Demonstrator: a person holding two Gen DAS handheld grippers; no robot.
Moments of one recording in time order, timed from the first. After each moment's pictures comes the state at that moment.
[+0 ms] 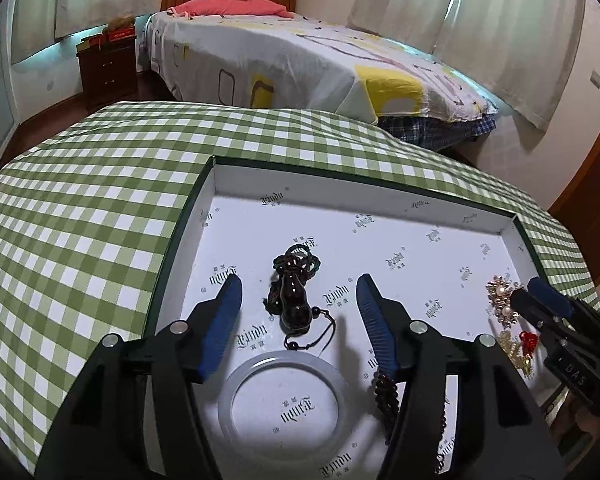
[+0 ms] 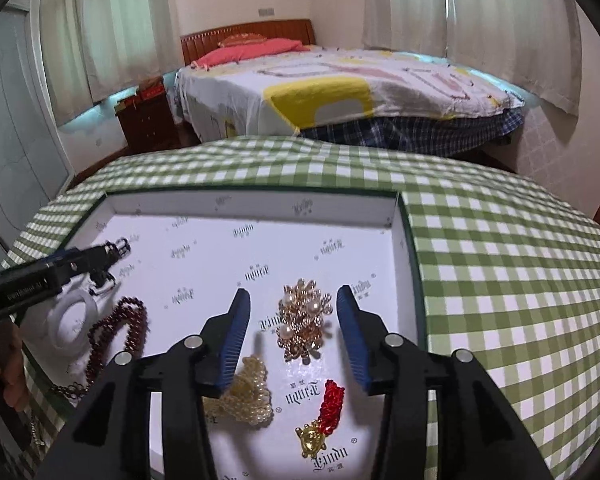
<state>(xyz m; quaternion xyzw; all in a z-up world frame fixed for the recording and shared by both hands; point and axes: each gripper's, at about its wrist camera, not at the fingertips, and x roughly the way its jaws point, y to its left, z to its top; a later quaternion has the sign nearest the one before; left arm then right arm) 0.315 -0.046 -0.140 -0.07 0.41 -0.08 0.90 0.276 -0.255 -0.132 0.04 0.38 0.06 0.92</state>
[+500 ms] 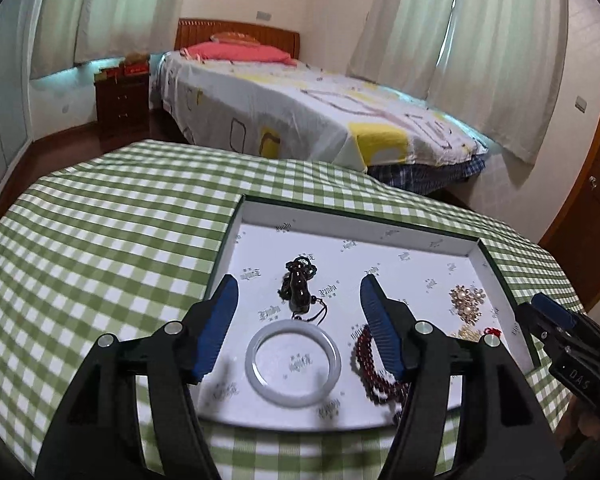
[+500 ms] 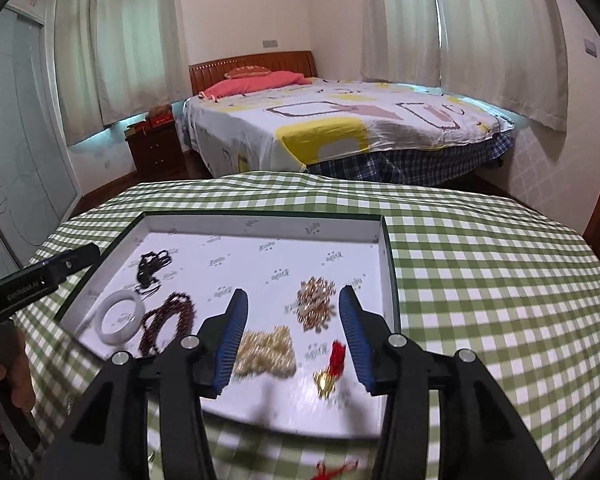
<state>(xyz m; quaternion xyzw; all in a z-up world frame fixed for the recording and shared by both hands) 0.239 -0.028 -0.094 -0.08 0.33 -0.06 0.94 0.217 -0.251 -0.099 0.04 0.33 0.06 0.94</state>
